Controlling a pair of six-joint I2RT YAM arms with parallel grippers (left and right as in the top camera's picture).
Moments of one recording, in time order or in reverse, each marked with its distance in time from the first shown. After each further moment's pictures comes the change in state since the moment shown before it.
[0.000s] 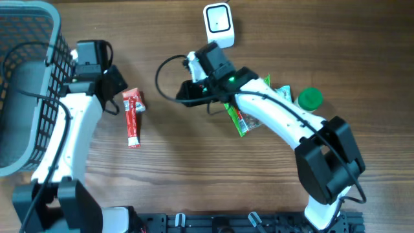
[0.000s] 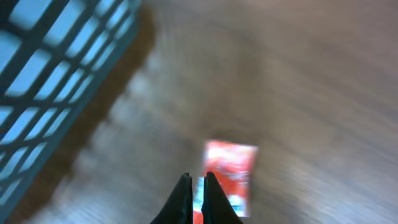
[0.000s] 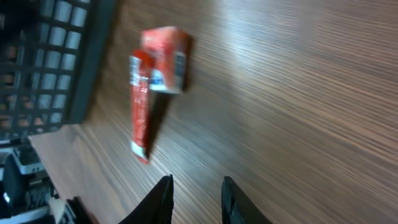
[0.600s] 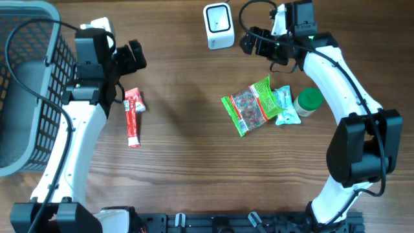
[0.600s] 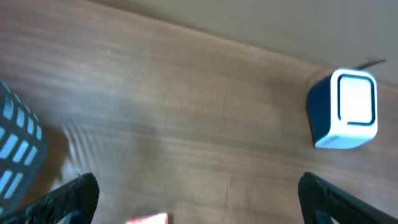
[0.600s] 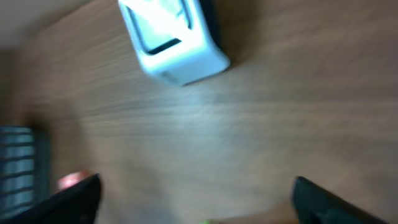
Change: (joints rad) left arm -0.081 -0.094 0.000 0.320 0.172 0.190; right arm -0.491 0.000 0.112 -0.117 0.016 0.013
